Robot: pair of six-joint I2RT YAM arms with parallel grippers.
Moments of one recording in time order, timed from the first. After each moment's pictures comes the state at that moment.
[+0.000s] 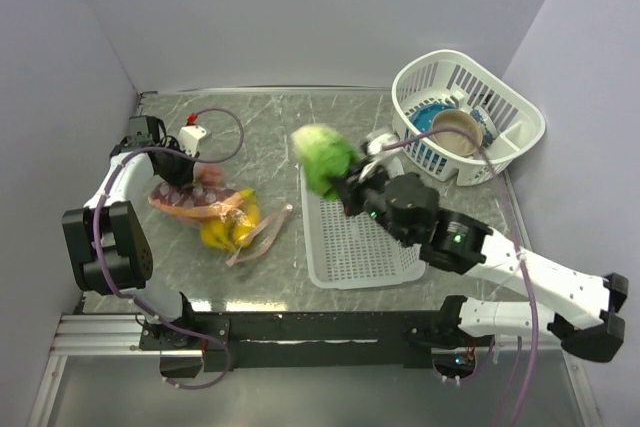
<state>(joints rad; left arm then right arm) 0.19 1.59 1.16 -0.60 0.41 0.74 1.11 1.01 1.09 -0.25 0.44 0.27</state>
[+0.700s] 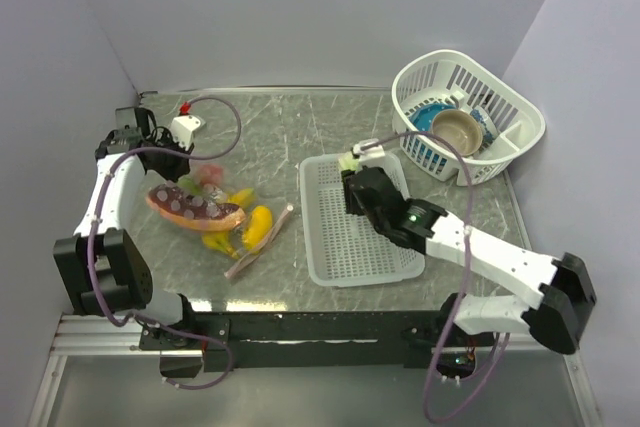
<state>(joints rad) 0.19 1.46 1.23 -0.74 0.46 0.74 0.88 1.19 0.92 -0.32 0.53 0.35</state>
